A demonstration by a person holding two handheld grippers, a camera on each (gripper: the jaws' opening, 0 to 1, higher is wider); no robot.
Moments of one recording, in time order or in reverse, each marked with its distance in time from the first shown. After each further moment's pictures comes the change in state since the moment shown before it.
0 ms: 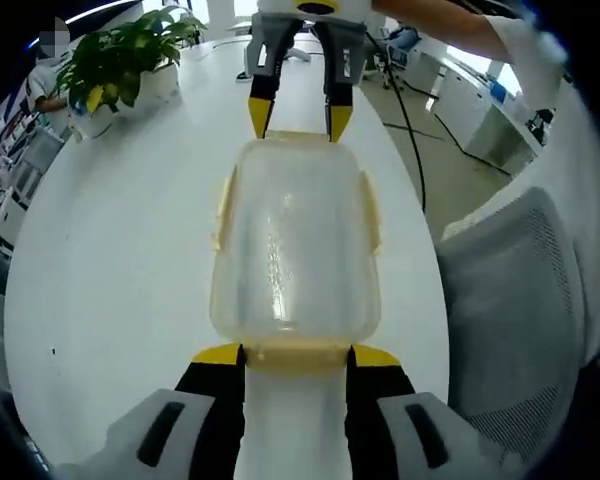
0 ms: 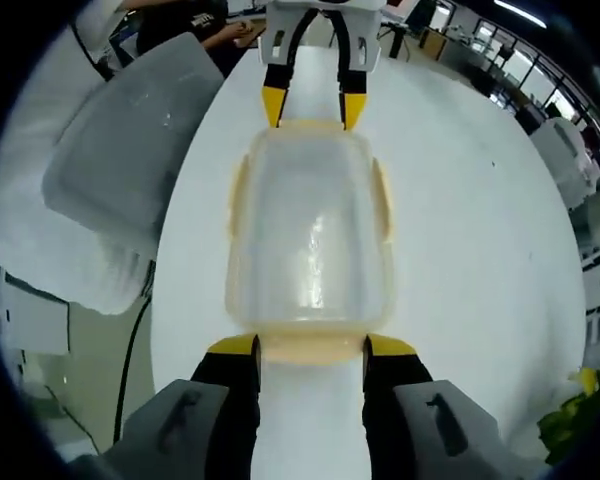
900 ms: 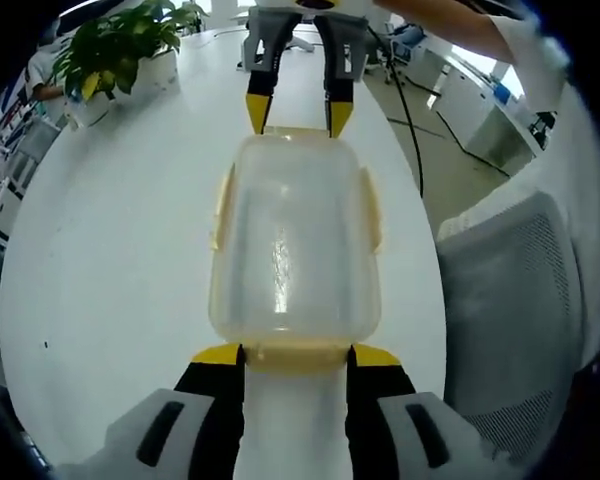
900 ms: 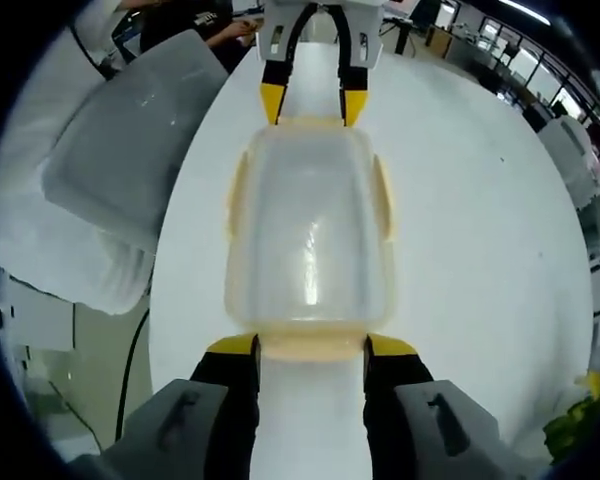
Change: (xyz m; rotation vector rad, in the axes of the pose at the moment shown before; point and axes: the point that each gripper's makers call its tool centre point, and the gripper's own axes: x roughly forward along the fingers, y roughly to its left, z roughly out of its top) left arm 0.005 -0.004 -0.005 -0.025 0.043 -0.023; right arm 0.007 0.001 -0.002 -0.003 0.005 0.037
